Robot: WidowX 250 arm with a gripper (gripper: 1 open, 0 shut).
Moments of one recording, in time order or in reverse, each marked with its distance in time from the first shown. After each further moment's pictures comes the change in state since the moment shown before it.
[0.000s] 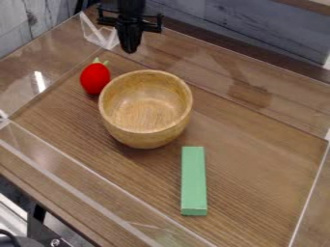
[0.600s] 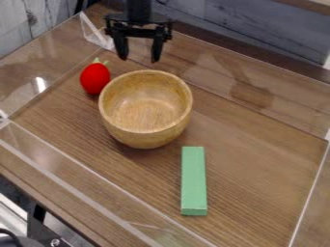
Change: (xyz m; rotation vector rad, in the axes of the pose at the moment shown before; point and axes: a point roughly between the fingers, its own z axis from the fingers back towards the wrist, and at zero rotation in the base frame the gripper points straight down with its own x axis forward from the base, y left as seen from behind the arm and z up) arm -0.009 -0.024 -0.007 -0.007 0.036 0.167
